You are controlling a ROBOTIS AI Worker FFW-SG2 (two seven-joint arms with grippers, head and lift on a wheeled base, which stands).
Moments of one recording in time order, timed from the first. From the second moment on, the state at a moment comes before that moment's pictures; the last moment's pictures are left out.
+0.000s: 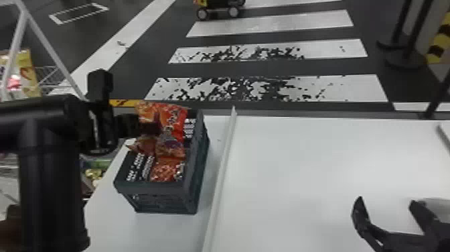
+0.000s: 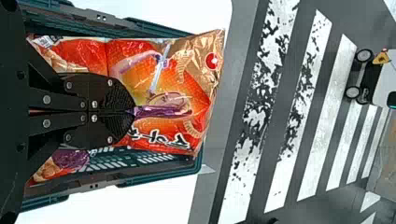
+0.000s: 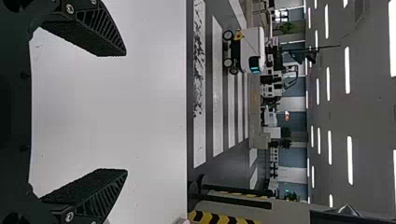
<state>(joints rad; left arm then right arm) -0.34 0.28 0.31 -1.87 0.04 1.54 -0.42 0.48 -0.20 0.22 -1.87 -0.16 0.05 -0.24</state>
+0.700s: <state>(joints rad) -0.42 0.28 0.33 -1.88 0.08 1.55 -0.41 0.48 -0.18 0.22 -1.87 -0.13 0.08 -0.24</state>
